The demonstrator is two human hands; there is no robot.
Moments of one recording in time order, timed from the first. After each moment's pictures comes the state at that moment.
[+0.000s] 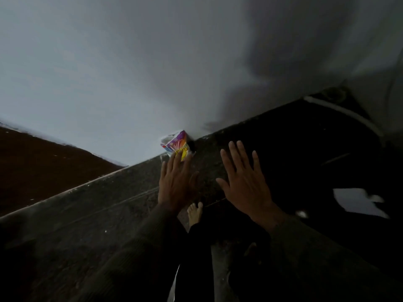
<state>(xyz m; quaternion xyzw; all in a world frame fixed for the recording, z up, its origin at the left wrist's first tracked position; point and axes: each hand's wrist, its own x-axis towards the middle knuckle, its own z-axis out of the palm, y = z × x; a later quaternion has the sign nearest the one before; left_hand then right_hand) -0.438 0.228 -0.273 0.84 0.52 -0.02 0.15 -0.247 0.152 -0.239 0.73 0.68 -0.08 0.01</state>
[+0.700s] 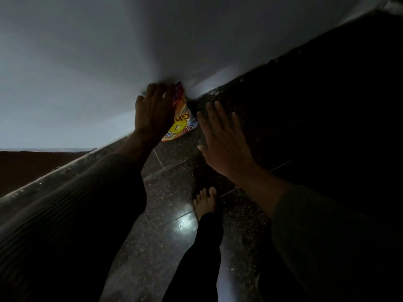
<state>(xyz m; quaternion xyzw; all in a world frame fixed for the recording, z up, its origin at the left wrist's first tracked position) -0.463 0.447 -0.572 0.89 0.45 -0.03 0.07 -0.320 0.305 -0.542 0.72 0.67 -0.18 0.04</state>
